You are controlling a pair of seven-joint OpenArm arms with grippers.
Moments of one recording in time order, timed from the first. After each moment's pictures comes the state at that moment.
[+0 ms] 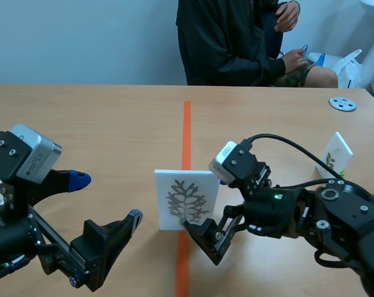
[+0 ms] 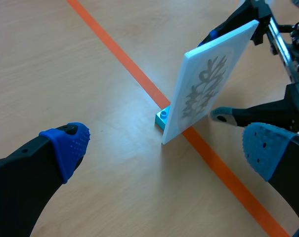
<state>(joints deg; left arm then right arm) 32.9 -16.4 -2.0 109.9 -11.0 -32.9 8.3 -1.1 18.7 -22.9 73.9 -2.3 35.6 5.6</state>
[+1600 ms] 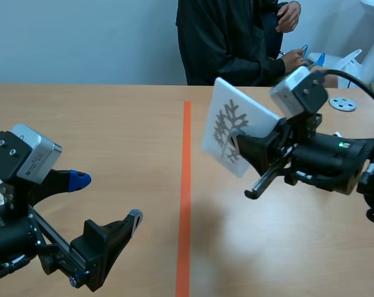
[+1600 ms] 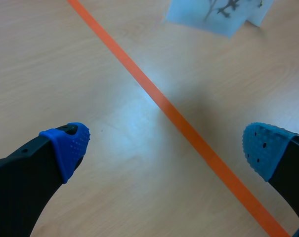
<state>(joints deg) 32.9 -16.4 -2.0 109.9 -11.0 -32.9 8.3 -8.0 18.0 -0.6 90.9 4.9 43.9 3.3</state>
